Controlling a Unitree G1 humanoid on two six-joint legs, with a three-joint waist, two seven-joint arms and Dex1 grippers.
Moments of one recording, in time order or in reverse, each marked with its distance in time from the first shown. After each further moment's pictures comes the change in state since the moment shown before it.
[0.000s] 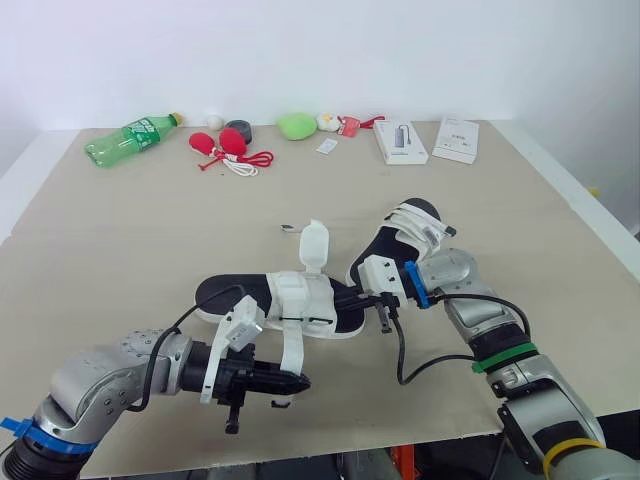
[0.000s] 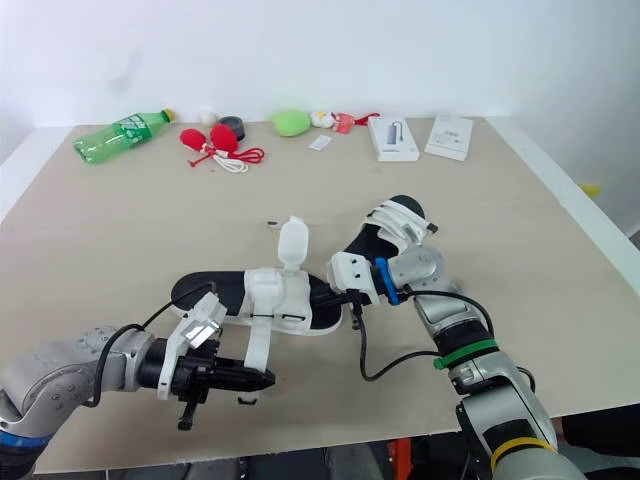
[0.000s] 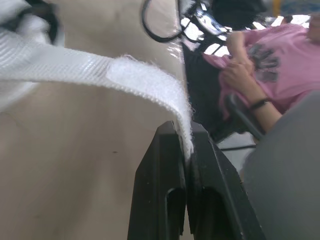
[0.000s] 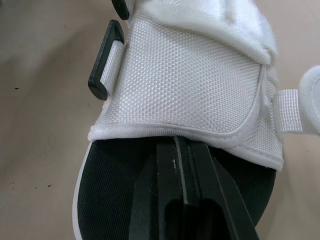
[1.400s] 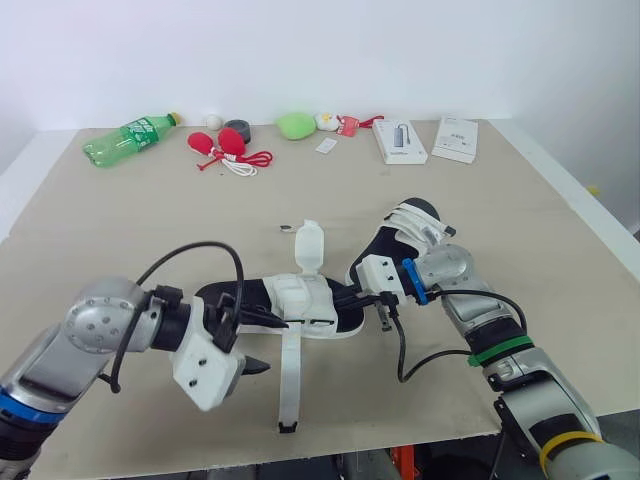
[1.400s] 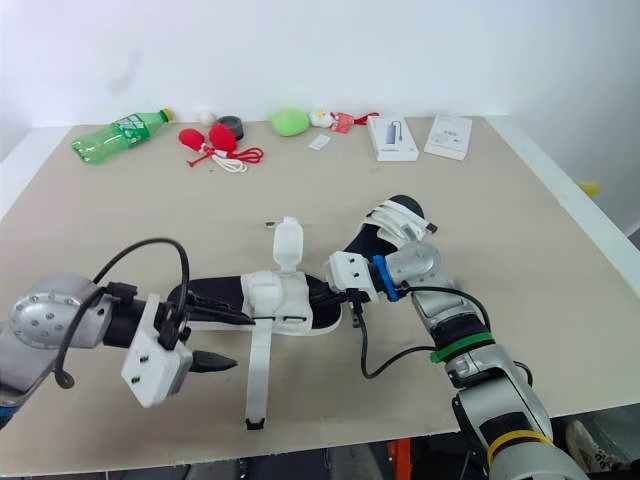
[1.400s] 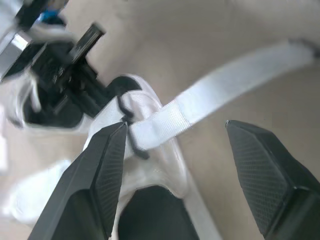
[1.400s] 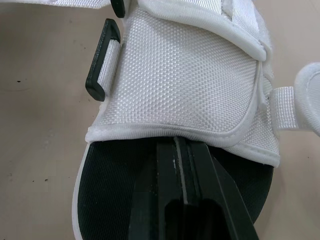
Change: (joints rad) left arm -0.098 0.192 -0.046 0.156 0.864 -1.500 -0.223; right arm -0.040 0.011 0.014 0.069 -0.006 -0.060 0.035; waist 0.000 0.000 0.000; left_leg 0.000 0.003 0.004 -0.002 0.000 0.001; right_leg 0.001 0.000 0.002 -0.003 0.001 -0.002
